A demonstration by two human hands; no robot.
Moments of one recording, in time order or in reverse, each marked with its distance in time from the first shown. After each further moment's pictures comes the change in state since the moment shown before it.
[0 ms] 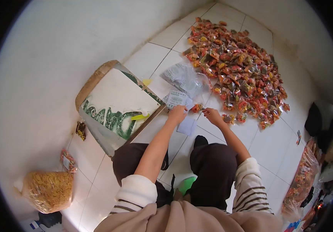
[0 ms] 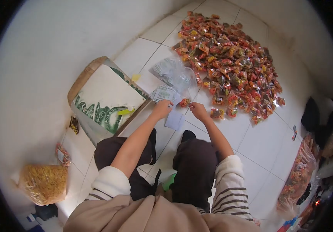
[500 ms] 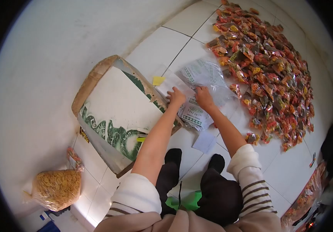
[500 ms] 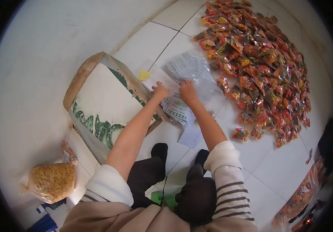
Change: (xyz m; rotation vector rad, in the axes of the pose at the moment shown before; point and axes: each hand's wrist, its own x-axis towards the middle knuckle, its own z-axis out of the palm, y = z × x) left_hand 0.142 -0.128 -0.028 -0.015 0.161 -0.619; right_hand 0.204 -0.041 0.096 -0.157 0.205 -0.251
